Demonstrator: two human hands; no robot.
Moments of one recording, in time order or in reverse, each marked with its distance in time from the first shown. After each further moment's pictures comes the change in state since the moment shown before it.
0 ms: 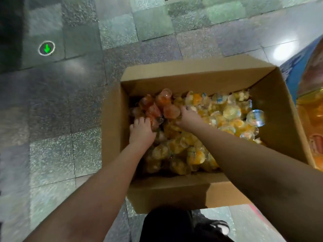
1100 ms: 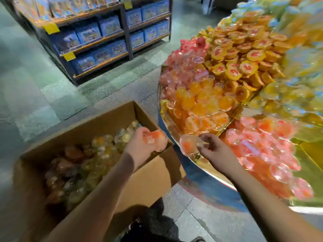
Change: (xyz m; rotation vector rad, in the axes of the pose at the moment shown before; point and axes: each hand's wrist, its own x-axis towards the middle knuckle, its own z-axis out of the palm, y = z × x) left_hand -0.258 0.355 -0.069 -0.625 -0.125 0.458; right_hand -0.470 0.307 -0.046 0.781 0.761 0.312
